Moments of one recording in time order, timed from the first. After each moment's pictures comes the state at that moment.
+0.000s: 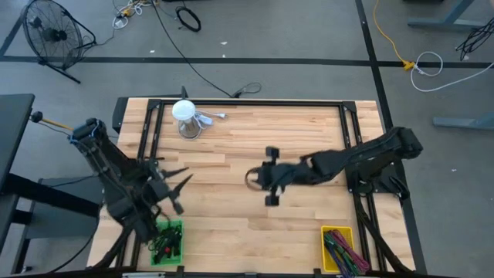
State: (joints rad) left arm -0.94 1.37 1.17 -1.44 -1.51 -1.33; right arm 0.29 1.59 1.36 -0.46 0.35 0.01
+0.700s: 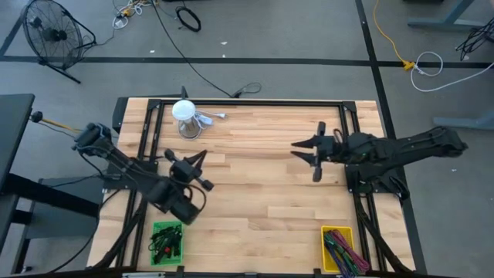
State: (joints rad) left arm -0.60 1.46 1.17 -1.16 -1.53 -1.29; right arm 0.16 0.83 0.69 0.04 0.31 -0.06
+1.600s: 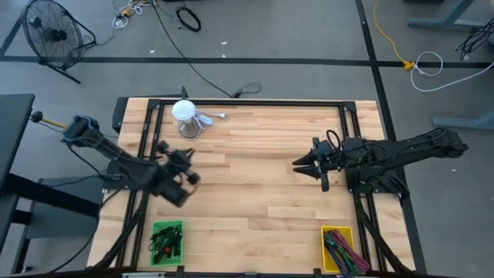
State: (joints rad) left arm -0.54 1.23 0.88 -1.11 -1.17 -1.10; right arm 0.16 0.77 0.59 -0.04 0.06 0.34
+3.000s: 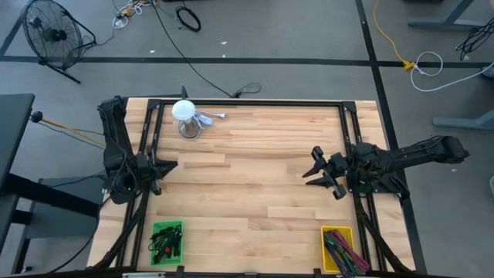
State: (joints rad) left arm -1.24 0.32 0.23 -0.74 -1.57 -1.00; right arm 0.11 0.60 0.21 0.48 -0.27 0.11
